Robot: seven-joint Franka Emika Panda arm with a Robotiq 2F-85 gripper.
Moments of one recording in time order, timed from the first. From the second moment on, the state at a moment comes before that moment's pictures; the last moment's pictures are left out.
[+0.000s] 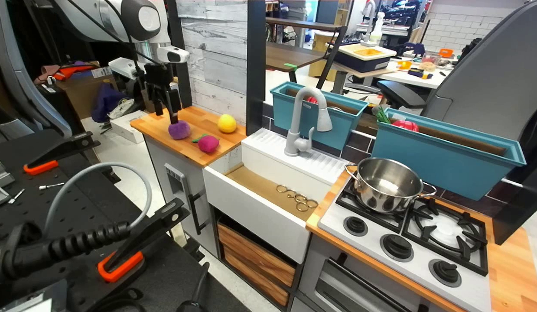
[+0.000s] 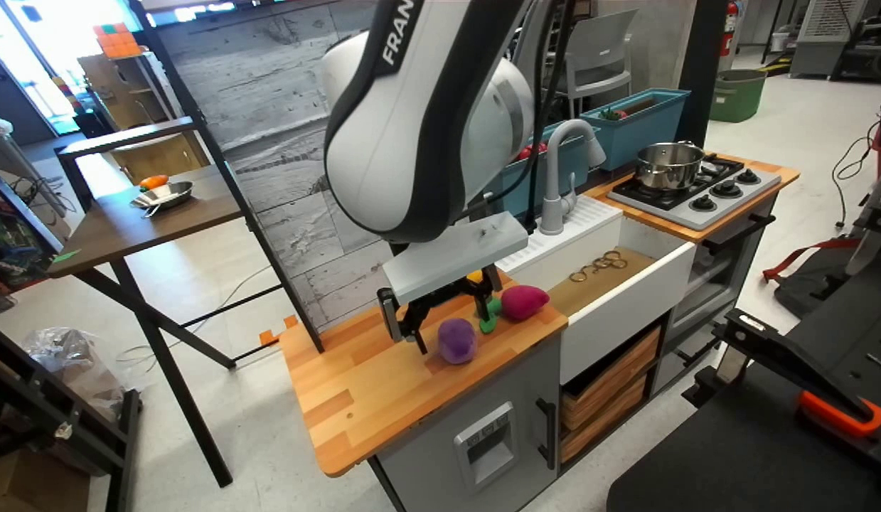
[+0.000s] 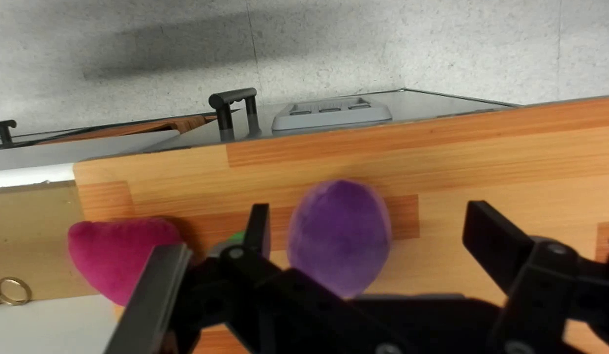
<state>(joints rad) 0.47 1.03 0.02 -1.51 -0.07 2.45 0.58</state>
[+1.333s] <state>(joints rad) 0.49 1.30 -0.03 -1.13 -0.08 2.22 0.61</state>
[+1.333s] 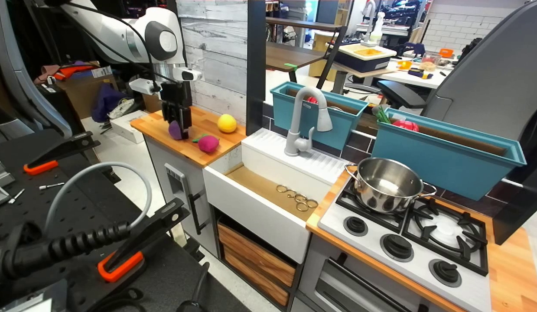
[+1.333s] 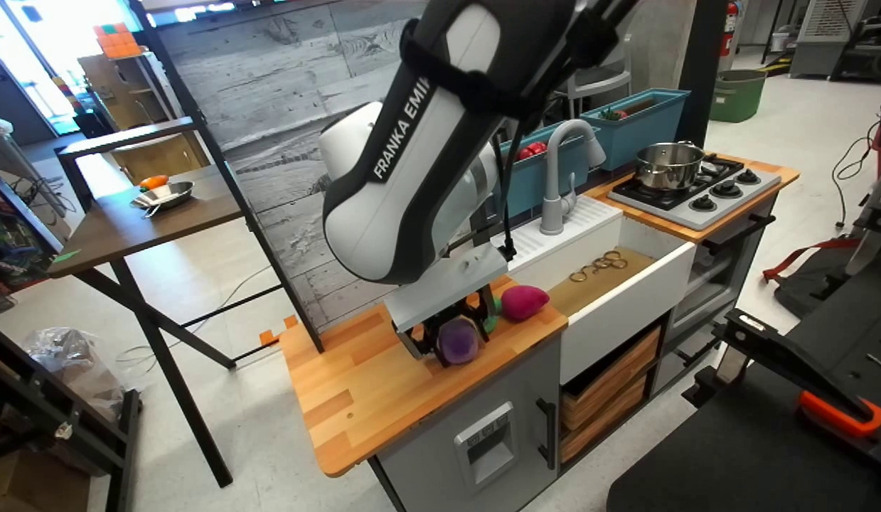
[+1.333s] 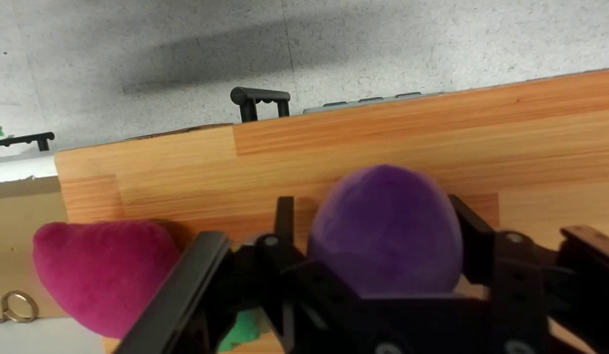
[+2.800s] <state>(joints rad) 0.48 1.40 -0.06 -0.85 -0.08 2.18 0.61</state>
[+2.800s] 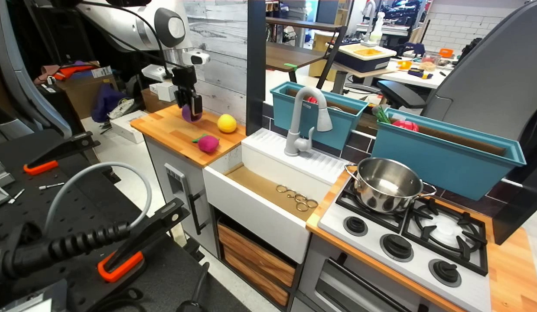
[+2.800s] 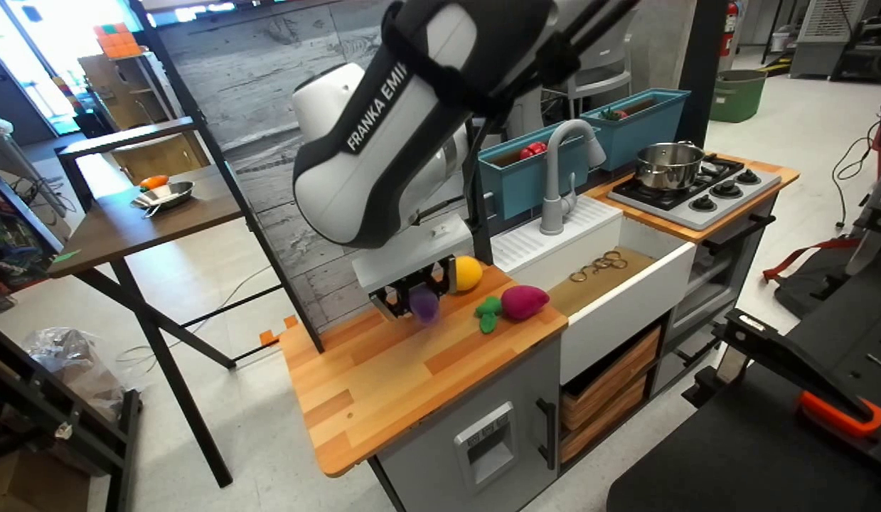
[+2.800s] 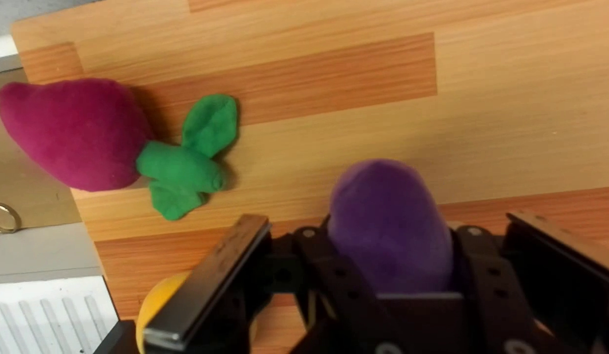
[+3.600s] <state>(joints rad) 0.49 1.50 -0.09 -0.75 -0.09 2.15 0.63</state>
